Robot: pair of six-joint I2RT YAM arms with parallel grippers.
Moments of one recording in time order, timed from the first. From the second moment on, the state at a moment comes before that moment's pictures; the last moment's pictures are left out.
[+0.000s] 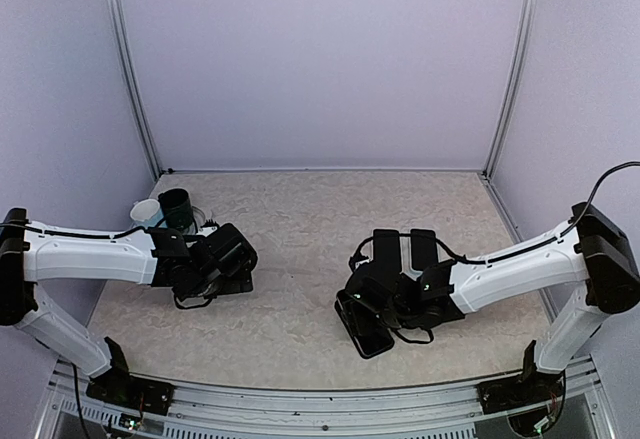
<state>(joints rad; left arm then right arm) -0.94 1.42 0.85 -0.61 -0.59 -0.99 1.21 1.64 0.90 -0.26 0.40 0.70</state>
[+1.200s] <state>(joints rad) -0.94 1.44 0.85 -0.61 -0.60 -0.98 1.20 1.73 0.98 -0.41 0.28 0.63</state>
